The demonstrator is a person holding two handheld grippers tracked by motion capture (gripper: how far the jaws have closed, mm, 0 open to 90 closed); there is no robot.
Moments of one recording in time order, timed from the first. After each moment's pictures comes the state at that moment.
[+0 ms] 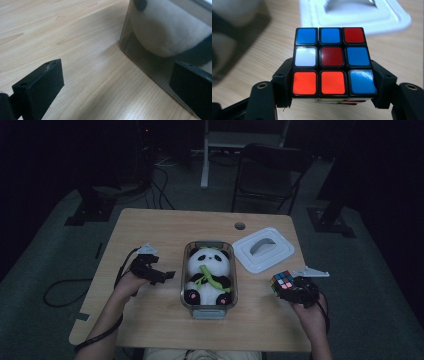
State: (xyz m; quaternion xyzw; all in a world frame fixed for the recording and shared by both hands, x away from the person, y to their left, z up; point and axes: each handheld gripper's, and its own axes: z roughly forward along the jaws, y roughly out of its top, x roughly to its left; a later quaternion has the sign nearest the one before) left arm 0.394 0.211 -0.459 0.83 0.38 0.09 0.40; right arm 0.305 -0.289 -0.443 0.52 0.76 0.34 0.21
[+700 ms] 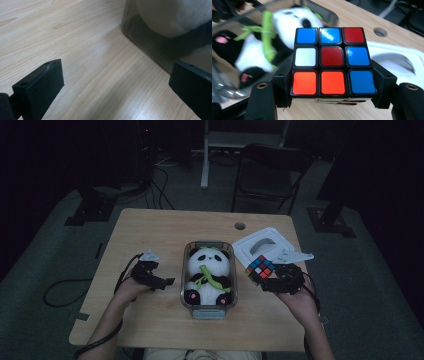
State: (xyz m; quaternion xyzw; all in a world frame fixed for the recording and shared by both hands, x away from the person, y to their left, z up) left arm 0.385 0.210 -0.478 0.84 0.37 0.10 0.37; right arm 0.306 -0.221 -0.363 0.36 0.82 0.39 0.19
